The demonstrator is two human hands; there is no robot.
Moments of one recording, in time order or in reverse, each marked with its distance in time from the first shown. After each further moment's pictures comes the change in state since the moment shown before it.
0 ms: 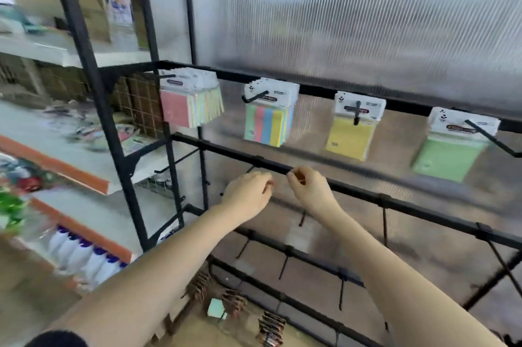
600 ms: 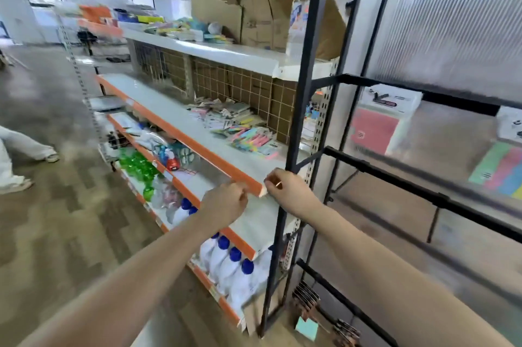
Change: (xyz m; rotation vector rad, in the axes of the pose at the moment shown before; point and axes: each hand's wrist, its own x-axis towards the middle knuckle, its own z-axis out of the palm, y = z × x) left_hand -0.151 -0.346 -0.157 0.151 0.007 -0.466; right_hand 0.035 -0.264 0.310 -0.079 -0.424 -0.385
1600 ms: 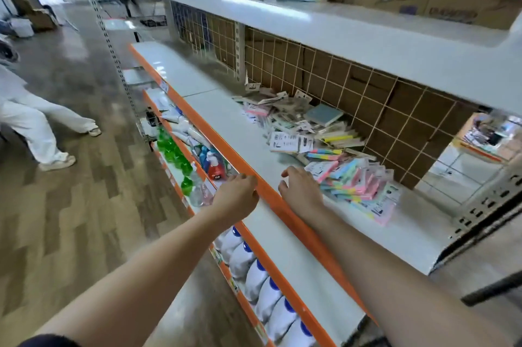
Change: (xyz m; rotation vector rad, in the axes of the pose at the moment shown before) left_hand 0.275 -0.276 0.027 0.117 -0.143 -0.212; right_hand 0.381 0.003 0.213 -0.196 -0.079 0.120
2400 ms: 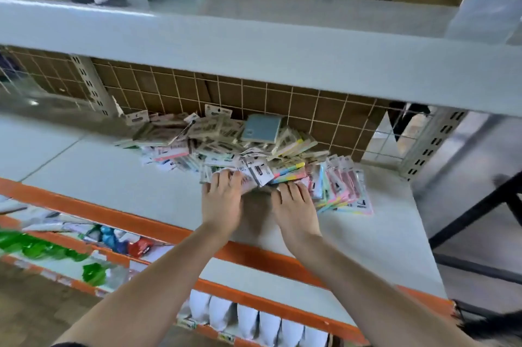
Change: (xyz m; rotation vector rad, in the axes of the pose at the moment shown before) left_hand 0.191 -0.004 0.040 0.171 0.161 0.516; right_hand 0.054 0.003 0.028 -0.680 0.251 0.347
